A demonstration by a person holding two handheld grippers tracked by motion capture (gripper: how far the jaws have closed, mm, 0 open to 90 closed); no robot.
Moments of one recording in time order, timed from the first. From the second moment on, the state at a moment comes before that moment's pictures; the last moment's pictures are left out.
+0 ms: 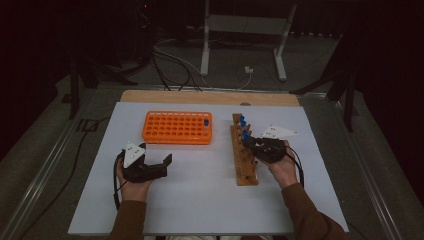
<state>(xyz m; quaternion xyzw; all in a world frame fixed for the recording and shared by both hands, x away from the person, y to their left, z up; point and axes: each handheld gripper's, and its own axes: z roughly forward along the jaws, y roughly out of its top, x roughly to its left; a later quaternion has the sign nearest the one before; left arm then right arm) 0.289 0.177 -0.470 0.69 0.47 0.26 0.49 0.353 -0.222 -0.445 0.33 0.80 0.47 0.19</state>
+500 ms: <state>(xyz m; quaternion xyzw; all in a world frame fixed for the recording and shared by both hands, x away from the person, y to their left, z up) 0.290 0.167 -0.469 0.70 0.46 0.25 0.49 0.351 -0.221 -0.423 0.32 0.80 0.47 0.19</state>
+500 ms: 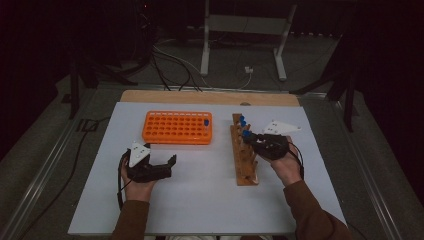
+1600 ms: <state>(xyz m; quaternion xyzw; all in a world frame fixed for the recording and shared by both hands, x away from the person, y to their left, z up) 0.314 0.082 -0.432 0.74 0.35 0.20 0.54 0.352 -0.193 -0.391 0.29 0.81 0.50 0.15</state>
